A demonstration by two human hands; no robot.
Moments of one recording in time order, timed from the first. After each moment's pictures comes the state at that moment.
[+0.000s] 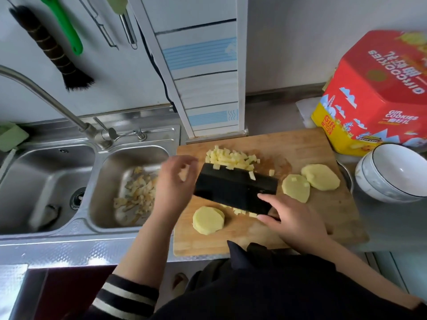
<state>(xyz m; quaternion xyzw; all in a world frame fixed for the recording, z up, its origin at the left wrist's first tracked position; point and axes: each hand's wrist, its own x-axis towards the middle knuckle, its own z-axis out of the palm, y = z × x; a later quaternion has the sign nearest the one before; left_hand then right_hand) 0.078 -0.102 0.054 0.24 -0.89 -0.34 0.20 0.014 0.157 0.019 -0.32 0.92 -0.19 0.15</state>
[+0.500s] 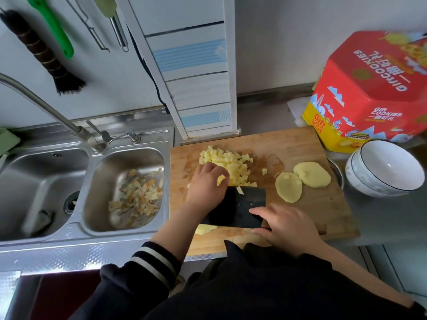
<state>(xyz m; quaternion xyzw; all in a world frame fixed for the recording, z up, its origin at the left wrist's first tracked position) 0.038 -0.063 -0.002 0.12 -0.96 -0.26 0.01 0.025 0.162 0.017 -0.37 0.91 -0.09 0.19</state>
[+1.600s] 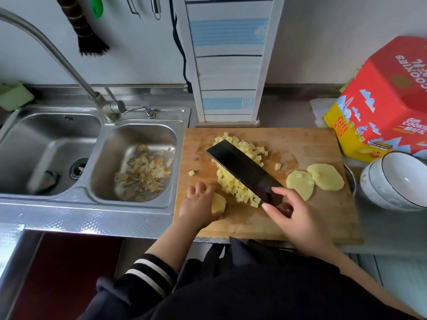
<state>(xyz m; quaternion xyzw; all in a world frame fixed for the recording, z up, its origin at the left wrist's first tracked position) 0.113 -0.072 -0.051 0.21 -0.95 -0.12 -0.21 0.040 0.158 0.034 -0.17 0.90 -0.35 0.20</state>
